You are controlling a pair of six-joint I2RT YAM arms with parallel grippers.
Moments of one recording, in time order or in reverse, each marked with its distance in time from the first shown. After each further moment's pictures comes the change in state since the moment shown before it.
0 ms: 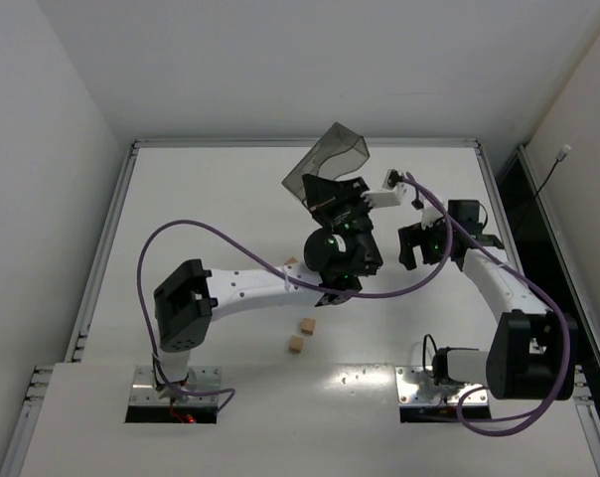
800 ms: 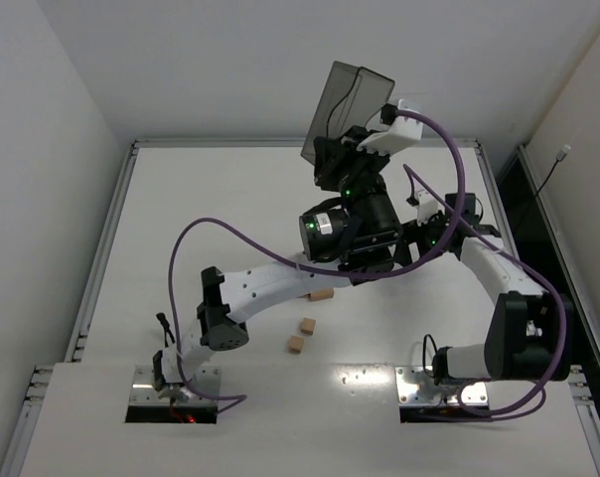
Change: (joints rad) left arm -0.053 0.279 0.900 0.008 -0.020 0.015; right arm -0.001 0.094 0.067 -0.047 -0.106 -0.019
